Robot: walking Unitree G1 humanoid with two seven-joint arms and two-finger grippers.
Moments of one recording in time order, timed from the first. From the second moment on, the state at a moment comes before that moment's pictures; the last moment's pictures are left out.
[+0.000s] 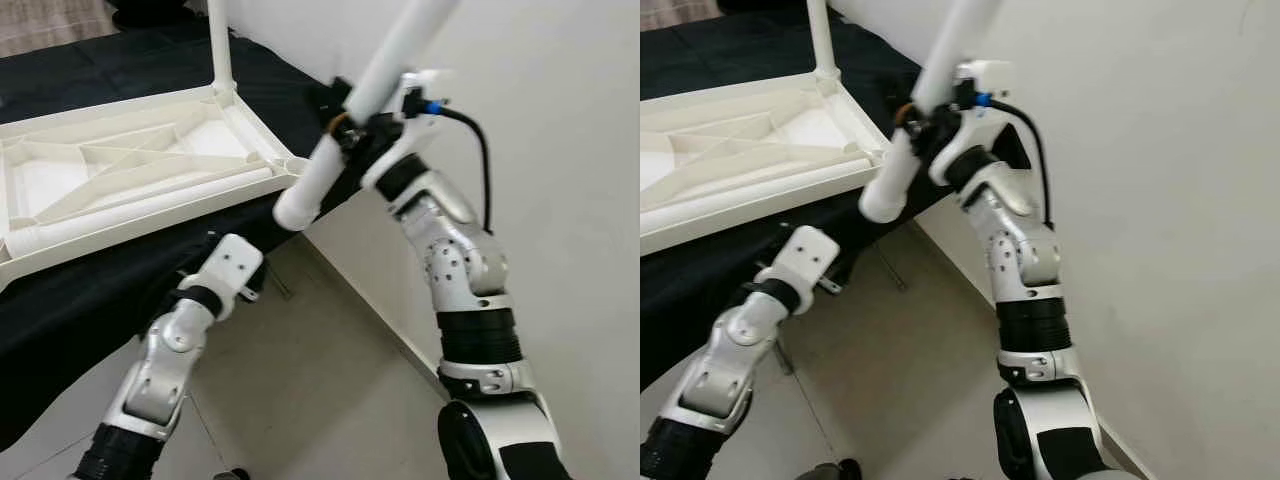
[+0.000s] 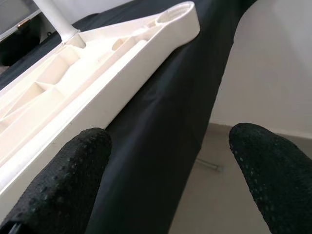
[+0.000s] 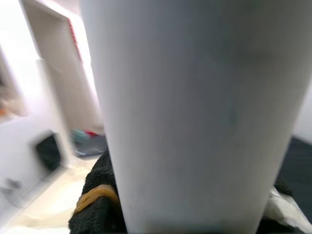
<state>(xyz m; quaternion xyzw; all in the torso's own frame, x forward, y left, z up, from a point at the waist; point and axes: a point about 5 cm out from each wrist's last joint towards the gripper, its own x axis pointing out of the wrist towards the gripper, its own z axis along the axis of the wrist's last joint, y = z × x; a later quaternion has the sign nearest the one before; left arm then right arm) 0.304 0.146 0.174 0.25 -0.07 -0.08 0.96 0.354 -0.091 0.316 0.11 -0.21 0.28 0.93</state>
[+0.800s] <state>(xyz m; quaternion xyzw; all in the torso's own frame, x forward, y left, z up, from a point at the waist) 0.254 0.111 0.203 0.09 -0.12 -0.07 0.99 0.319 -0.115 0.229 -0.02 -0.13 0.15 0.98</state>
